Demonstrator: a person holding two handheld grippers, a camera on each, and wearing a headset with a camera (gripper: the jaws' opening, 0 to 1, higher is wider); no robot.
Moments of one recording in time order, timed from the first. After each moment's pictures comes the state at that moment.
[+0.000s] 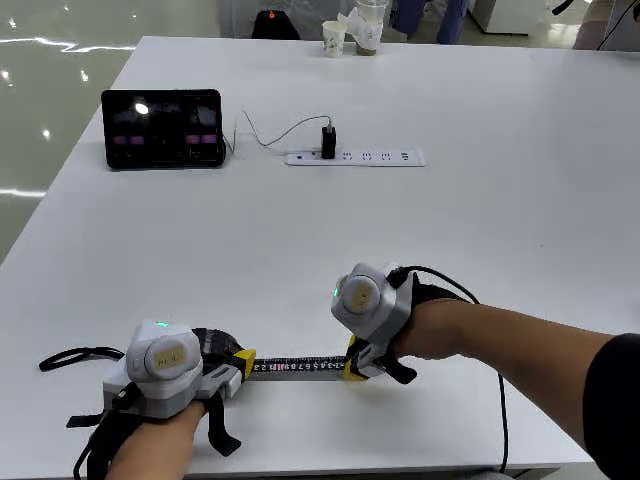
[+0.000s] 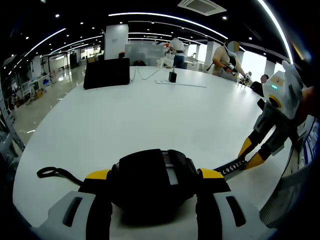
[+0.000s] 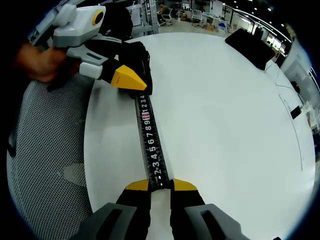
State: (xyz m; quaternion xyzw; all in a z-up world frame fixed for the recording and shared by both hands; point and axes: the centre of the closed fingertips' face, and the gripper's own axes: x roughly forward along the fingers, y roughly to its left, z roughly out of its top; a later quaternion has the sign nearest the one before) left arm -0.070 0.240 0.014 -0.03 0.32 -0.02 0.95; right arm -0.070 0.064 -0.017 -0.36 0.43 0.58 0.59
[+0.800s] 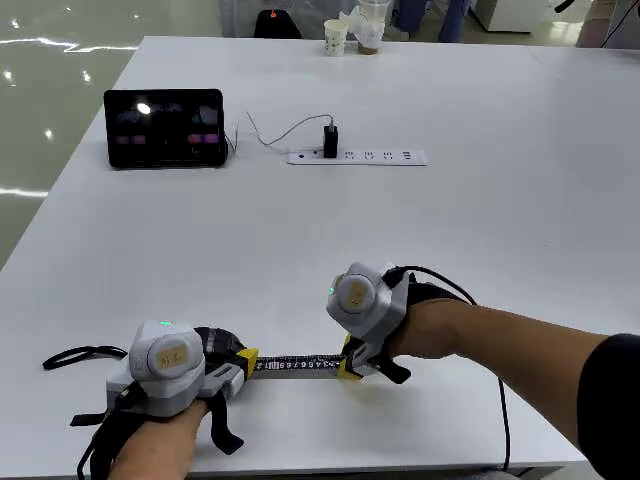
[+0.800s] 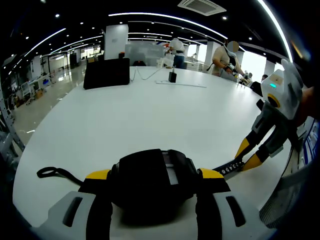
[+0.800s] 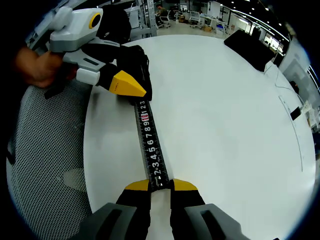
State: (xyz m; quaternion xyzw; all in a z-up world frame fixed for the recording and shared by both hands) left arm -0.070 0.240 0.014 -0.03 0.32 -0.02 0.95; right arm -0.072 0.075 -0.017 -0.35 0.43 0.58 0.60
